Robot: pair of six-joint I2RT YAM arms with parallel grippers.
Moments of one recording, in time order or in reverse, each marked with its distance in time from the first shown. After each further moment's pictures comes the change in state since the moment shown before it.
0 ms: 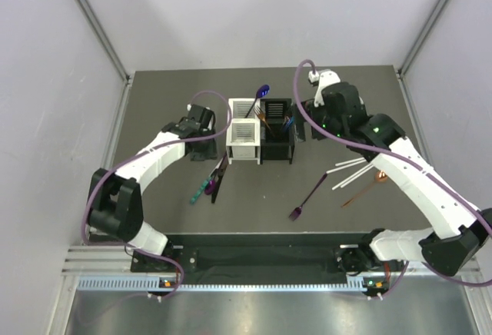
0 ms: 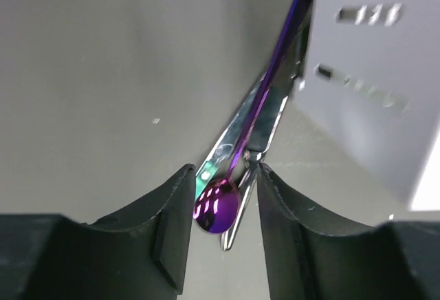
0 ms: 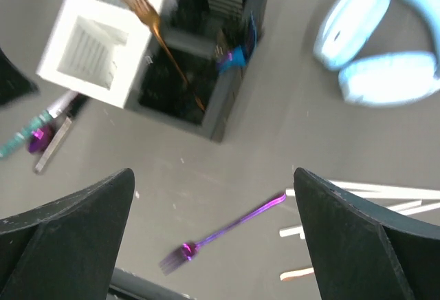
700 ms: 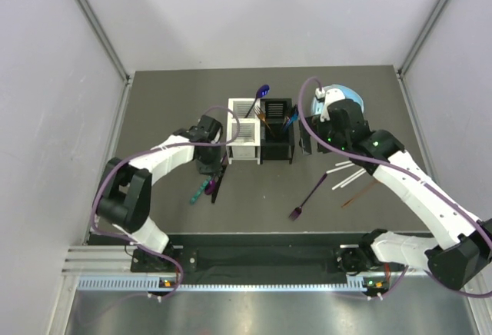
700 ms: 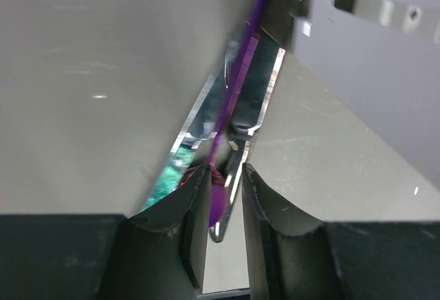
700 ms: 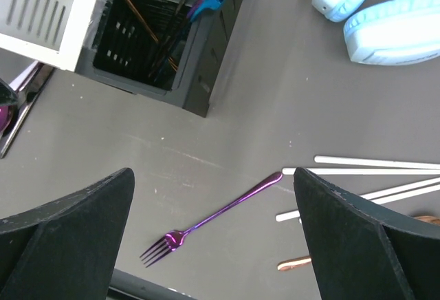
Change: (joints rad) left arm -0.034 0.091 -0.058 0.009 0.104 0.003; right arm -0.060 -0.100 -0.264 0.102 -0.046 0.001
